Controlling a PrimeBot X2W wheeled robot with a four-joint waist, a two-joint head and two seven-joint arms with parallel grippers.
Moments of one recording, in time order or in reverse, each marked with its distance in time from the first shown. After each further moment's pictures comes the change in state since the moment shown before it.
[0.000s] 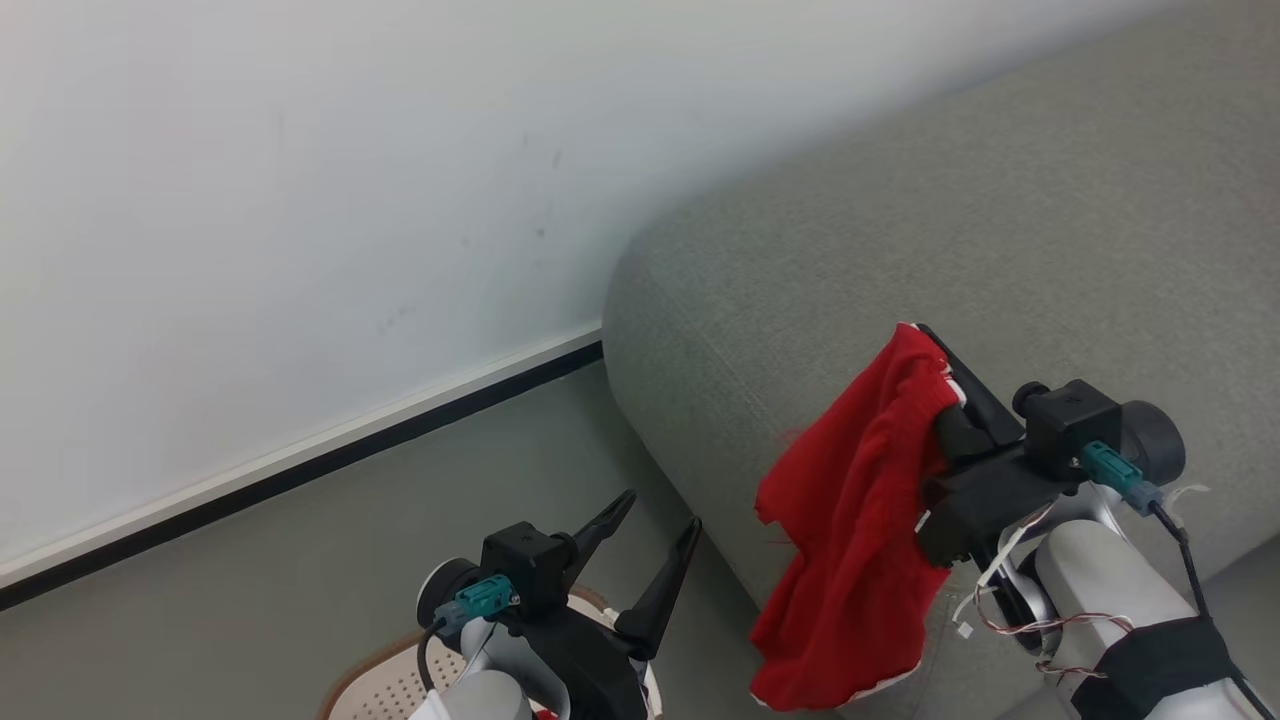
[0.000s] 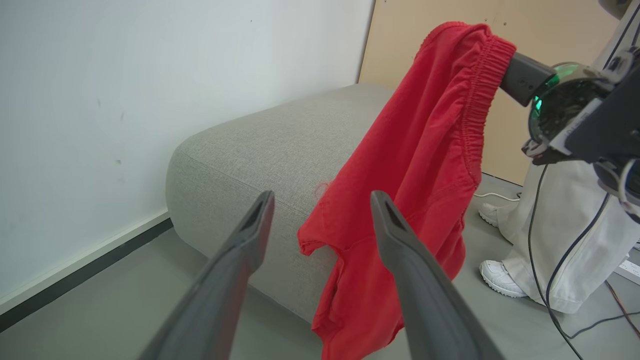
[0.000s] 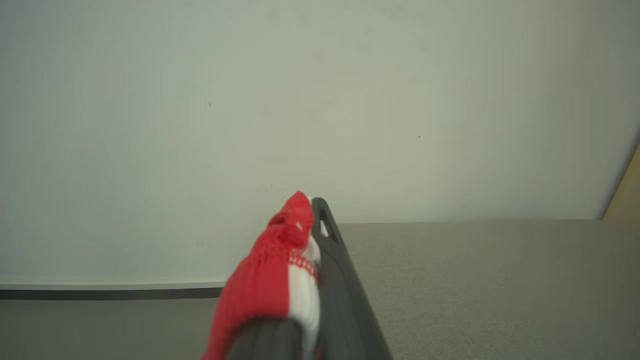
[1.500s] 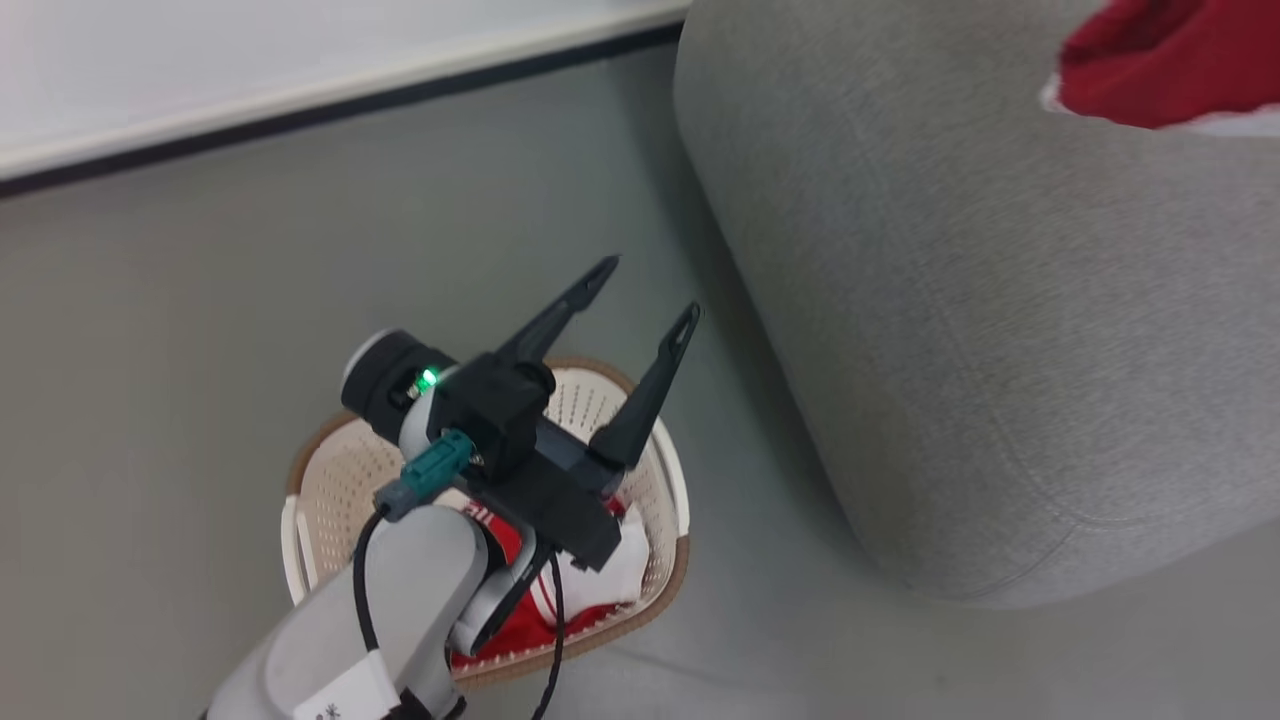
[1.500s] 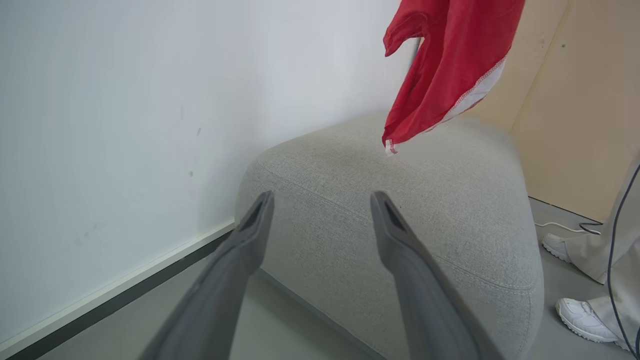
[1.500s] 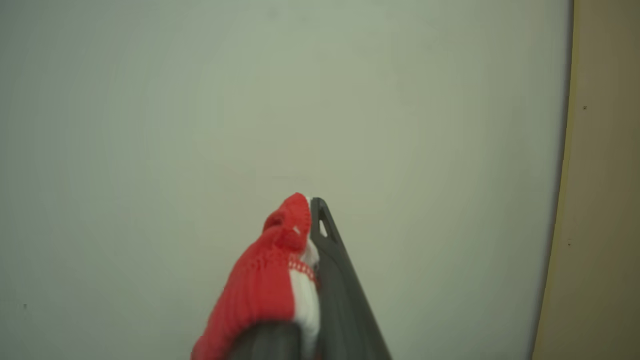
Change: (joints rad) left arm -0.205 0.133 0.029 -0.316 0.168 0.091 0.057; right arm -0.891 -0.324 -0.321 0.123 0.126 0.063 0.156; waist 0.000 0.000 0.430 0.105
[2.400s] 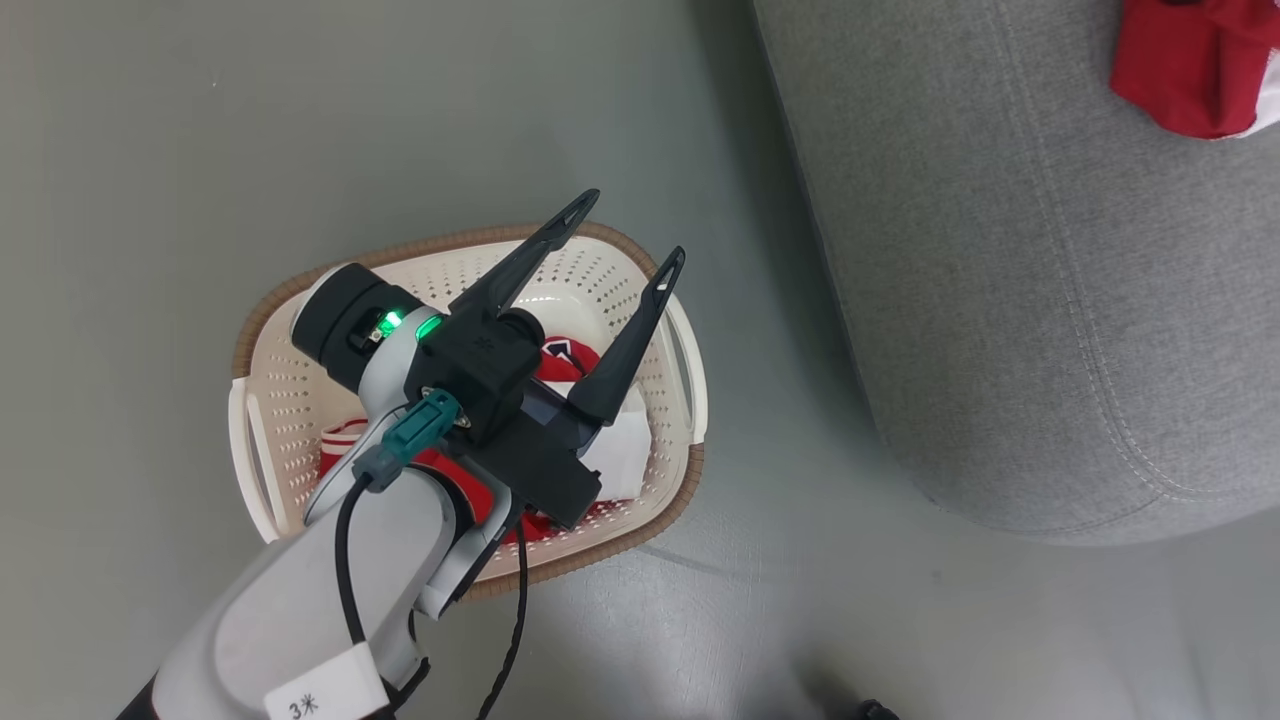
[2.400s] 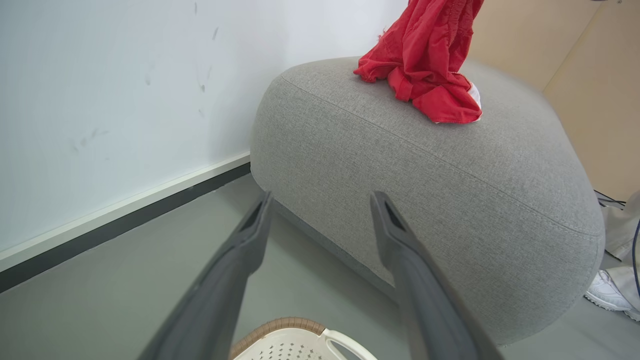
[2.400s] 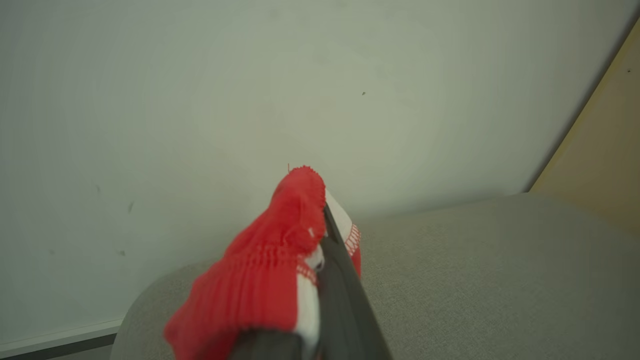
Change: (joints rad) left arm -0.075 0.072 0.007 -0.117 0.061 0.033 0.099; right arm 0.004 0.074 0.034 0.337 -0.019 -0.006 -0.066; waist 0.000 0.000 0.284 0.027
